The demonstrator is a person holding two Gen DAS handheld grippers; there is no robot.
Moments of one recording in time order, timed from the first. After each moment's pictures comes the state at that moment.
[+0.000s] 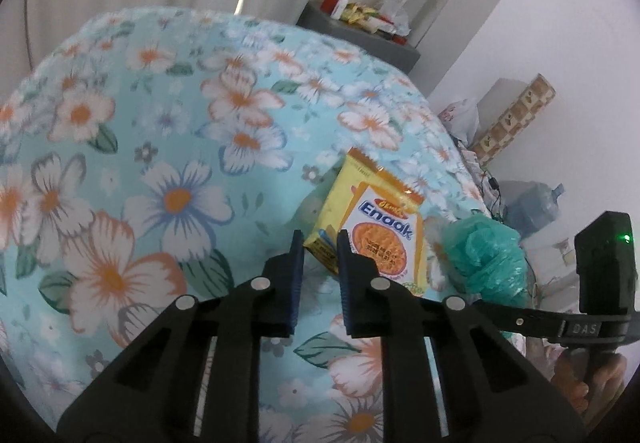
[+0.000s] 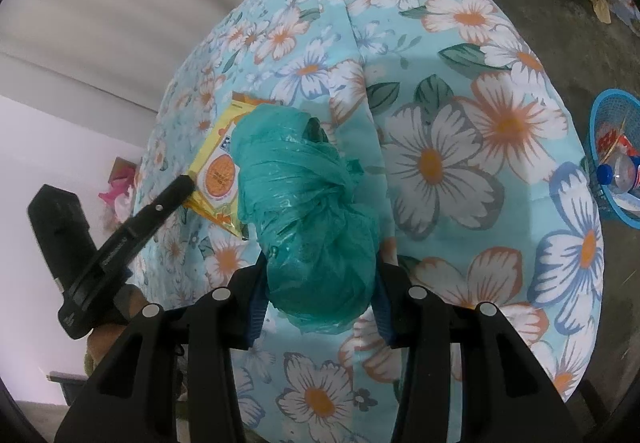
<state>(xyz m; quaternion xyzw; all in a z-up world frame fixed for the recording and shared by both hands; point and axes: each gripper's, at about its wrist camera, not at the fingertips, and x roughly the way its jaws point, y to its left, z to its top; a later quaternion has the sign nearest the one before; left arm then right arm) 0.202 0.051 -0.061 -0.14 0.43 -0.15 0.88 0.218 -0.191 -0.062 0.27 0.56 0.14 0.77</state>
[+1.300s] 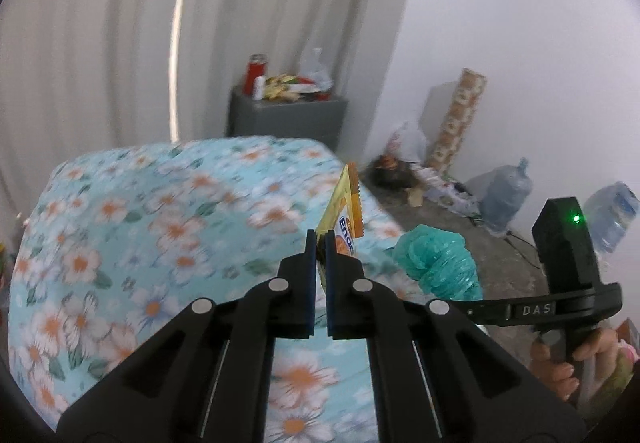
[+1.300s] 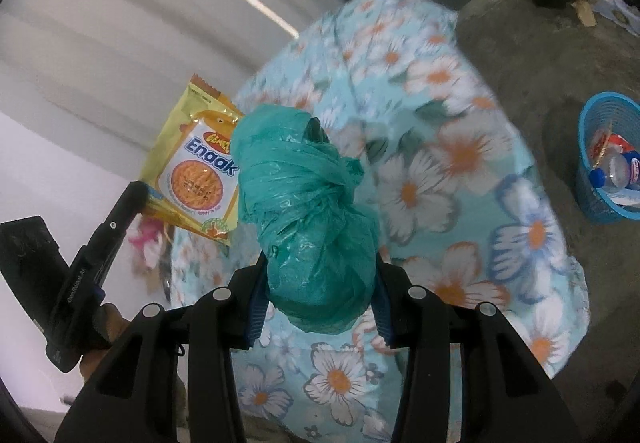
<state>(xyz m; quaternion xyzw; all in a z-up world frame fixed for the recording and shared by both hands) 0.149 -0.007 0.044 -0.03 0.29 -0.25 0.92 0.168 -0.235 -0.023 0.34 0.46 0.13 0.81</state>
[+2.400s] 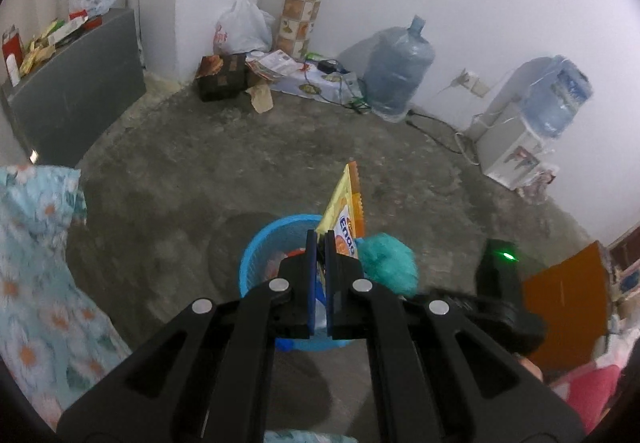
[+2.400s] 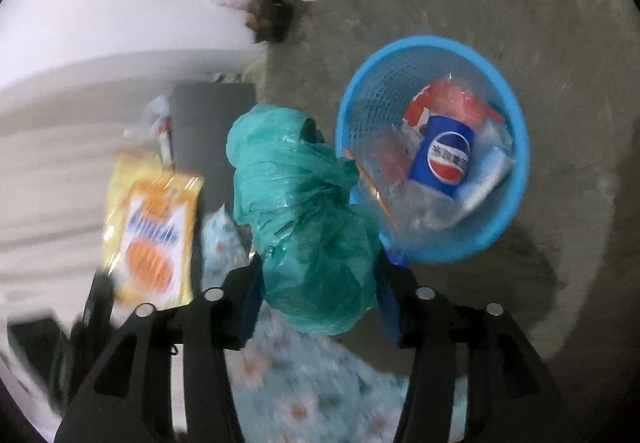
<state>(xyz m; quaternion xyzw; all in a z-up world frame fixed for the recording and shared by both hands) 0.289 -0.472 -0.069 0.11 0.44 -0.46 0.76 0.132 -0.596 -0.244 0.71 0.31 -0.14 0.62</state>
